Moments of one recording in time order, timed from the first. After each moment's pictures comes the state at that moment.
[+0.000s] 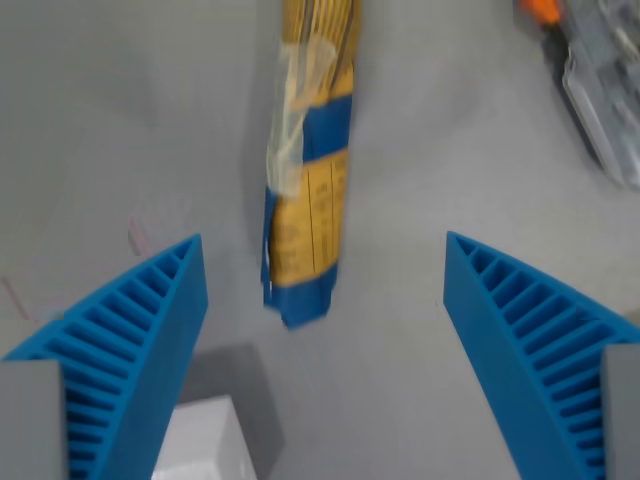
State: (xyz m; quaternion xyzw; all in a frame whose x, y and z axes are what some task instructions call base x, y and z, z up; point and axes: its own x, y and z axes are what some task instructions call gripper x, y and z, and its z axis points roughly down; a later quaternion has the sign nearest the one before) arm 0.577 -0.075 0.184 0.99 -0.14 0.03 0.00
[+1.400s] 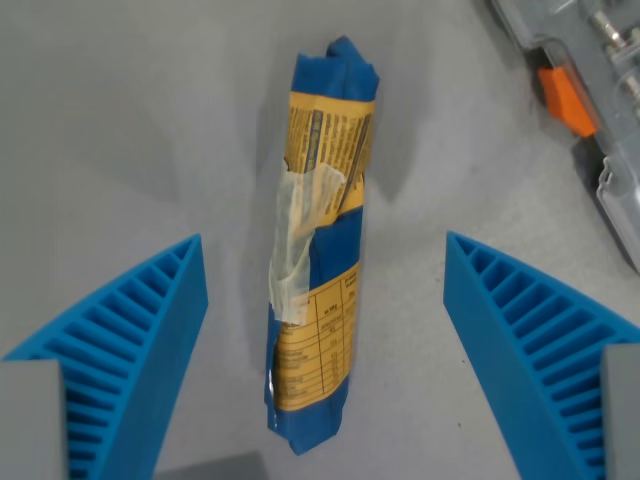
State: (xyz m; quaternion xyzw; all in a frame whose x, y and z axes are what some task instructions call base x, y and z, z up) arm 0.604 -0.081 0.147 0.99 -0.15 0.03 0.00
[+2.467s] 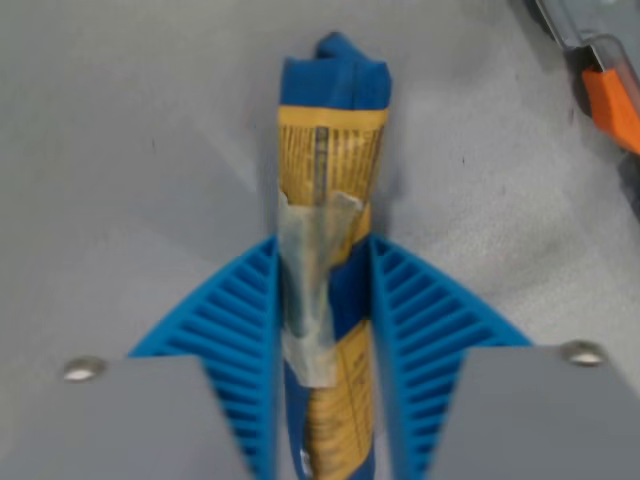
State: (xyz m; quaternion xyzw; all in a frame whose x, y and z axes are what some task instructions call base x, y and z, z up) arm 0.604 -0.081 0.113 0.99 -0.15 0.03 0.00
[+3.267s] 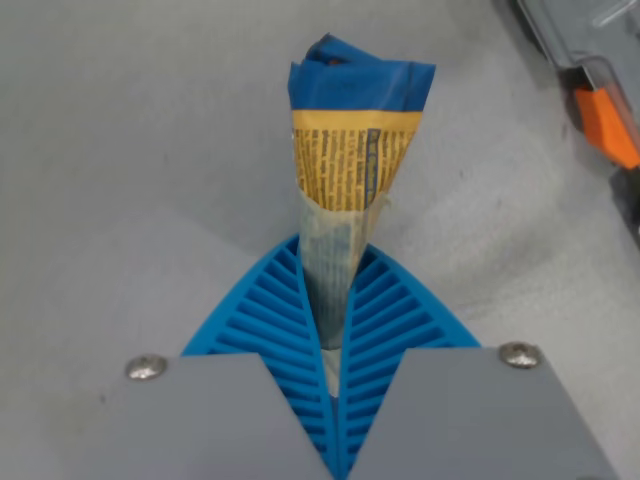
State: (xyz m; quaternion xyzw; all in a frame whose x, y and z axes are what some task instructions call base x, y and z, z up) arm 0.608 -0.082 0.123 0.99 -0.15 0.03 0.00
